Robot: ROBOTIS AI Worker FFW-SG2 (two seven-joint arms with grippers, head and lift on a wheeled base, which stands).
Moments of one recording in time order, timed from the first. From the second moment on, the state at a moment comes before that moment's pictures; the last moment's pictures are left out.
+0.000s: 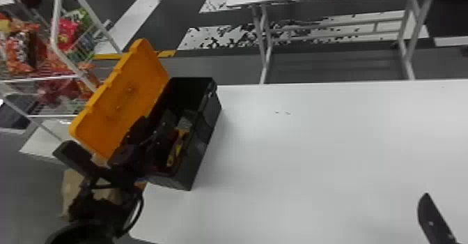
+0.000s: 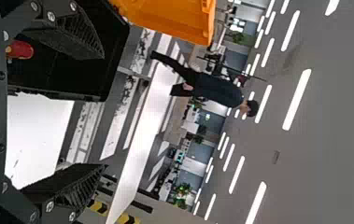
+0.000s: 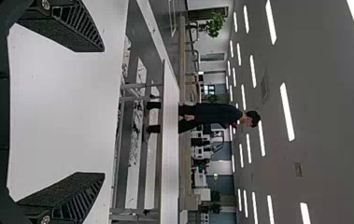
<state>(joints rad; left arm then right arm) 0.52 0.09 0.56 -2.04 0.59 0.23 -0.47 0.77 -0.04 0.00 -1.88 -0.07 -0.42 0.30</state>
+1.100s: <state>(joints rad) 0.78 0.08 0.06 -1.79 0.21 -0.79 -0.03 0.85 0.00 0.05 -1.82 -0.09 -0.63 0.19</state>
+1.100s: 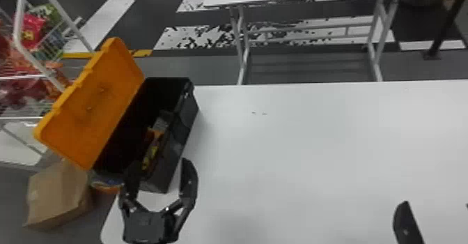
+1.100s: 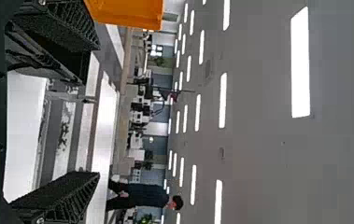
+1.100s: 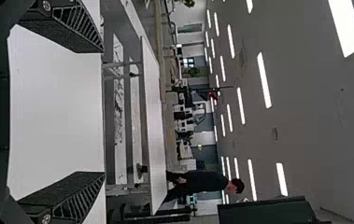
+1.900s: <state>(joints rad) 0.80 0.12 -0.06 -1.66 0.11 -0.85 -0.02 0.87 0.00 0.06 -1.74 -0.09 -0.74 0.19</state>
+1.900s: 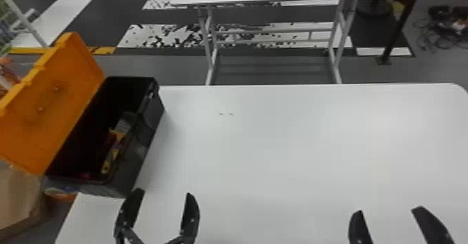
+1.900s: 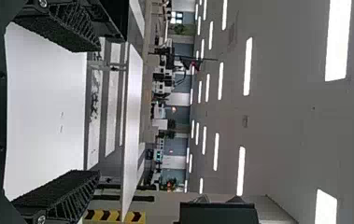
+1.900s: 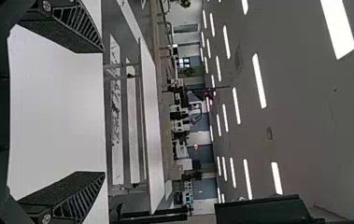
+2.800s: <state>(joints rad) 0.79 0.12 -0.06 -1.68 0.13 -0.81 0.02 0.87 0.00 0.05 -1.73 -0.08 -0.77 0.19</state>
